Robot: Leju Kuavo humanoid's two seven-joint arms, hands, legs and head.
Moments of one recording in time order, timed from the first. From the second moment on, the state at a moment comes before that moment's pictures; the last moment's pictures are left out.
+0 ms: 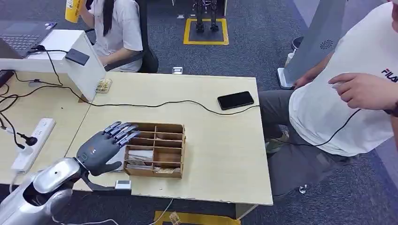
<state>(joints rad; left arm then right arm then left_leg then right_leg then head) -0.10 0.67 -0.43 -1.78 -0.98 -0.03 -0.19 -0.07 0.07 -1.20 -0.26 1.52 -0.05 -0.13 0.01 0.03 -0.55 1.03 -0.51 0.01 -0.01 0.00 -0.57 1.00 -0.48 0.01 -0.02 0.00</state>
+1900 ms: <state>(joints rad) -0.05 0.72 -0.51 -1.81 -1.03 -0.09 -0.08 -0.07 0.06 -1.20 -0.26 1.54 -0.05 -0.13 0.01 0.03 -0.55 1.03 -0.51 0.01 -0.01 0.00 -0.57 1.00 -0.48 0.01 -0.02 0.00</state>
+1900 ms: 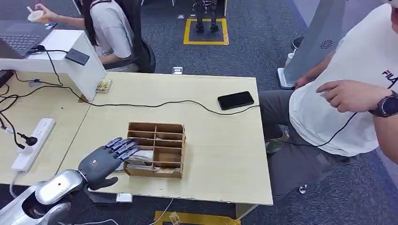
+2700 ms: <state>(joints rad) -0.02 0.64 -0.50 -1.75 -1.01 -0.12 -0.07 -0.07 0.06 -1.20 -0.26 1.56 -0.04 -0.13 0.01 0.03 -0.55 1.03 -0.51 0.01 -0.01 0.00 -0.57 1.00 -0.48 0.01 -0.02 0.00</state>
